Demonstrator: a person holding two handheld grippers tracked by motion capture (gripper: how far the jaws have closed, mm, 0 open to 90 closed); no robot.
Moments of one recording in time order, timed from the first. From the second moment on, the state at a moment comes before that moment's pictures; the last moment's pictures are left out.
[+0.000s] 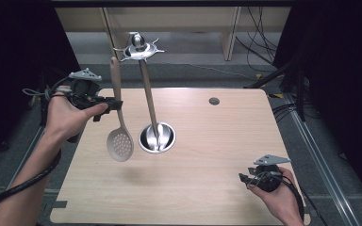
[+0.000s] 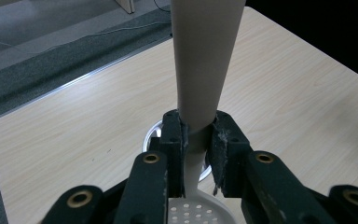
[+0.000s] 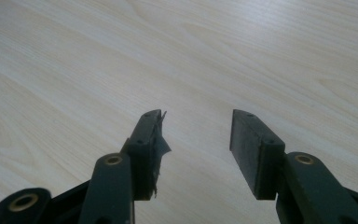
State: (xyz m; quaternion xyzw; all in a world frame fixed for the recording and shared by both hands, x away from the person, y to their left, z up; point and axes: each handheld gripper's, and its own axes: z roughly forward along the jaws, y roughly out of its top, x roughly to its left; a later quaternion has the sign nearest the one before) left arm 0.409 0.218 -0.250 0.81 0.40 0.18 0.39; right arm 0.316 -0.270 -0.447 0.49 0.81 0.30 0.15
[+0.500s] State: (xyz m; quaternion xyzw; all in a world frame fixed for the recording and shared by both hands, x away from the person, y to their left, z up) left arm 0.414 0.216 -0.249 0.82 0.39 0.17 0.39; right arm 0.316 -0.270 -0.447 0.49 0.81 0.30 0.15
